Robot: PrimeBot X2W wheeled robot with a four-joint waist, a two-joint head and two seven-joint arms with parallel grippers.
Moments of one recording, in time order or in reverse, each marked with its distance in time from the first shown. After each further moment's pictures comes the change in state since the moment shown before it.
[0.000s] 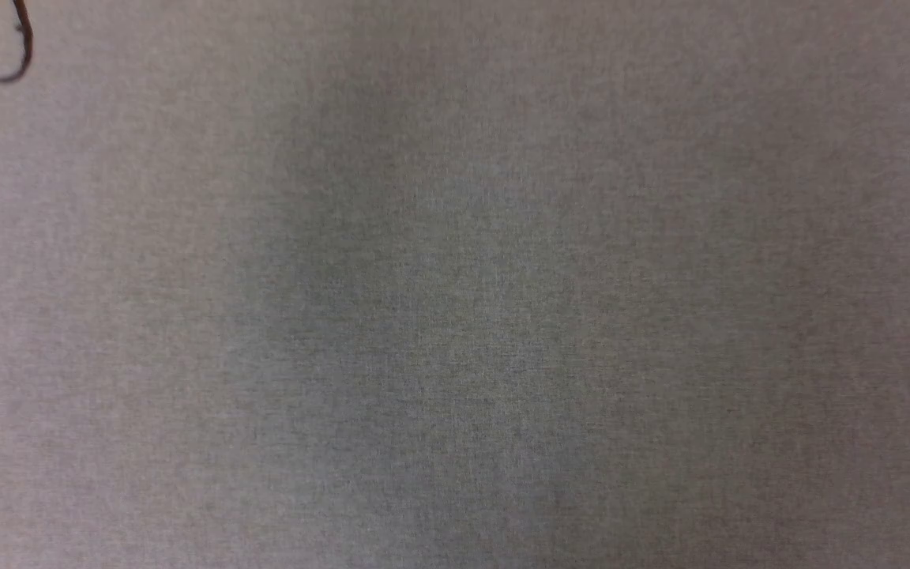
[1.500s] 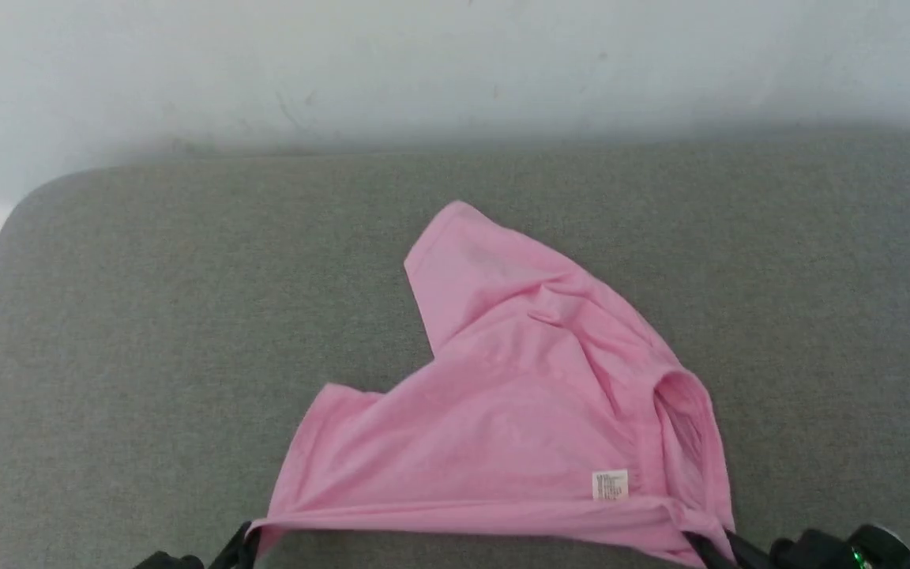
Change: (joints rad) left arm 1.815 0.181 0.213 -0.563 0.017 0.236 -0.018; right arm 1.833 -0.068 -0.142 -0.728 -0.105 0.001 -0.009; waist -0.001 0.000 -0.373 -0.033
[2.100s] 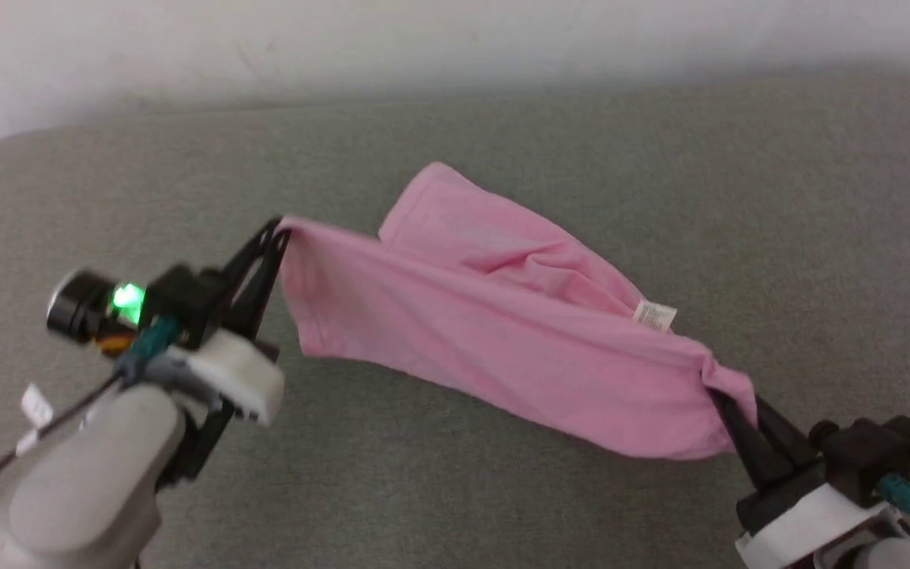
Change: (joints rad) left arm -0.581 -0.046 -0.012 0.082 0.184 -0.150 0.071; right arm -0.088 0.140 -0.217 -0.067 -0.058 0.000 0.001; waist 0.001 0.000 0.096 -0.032
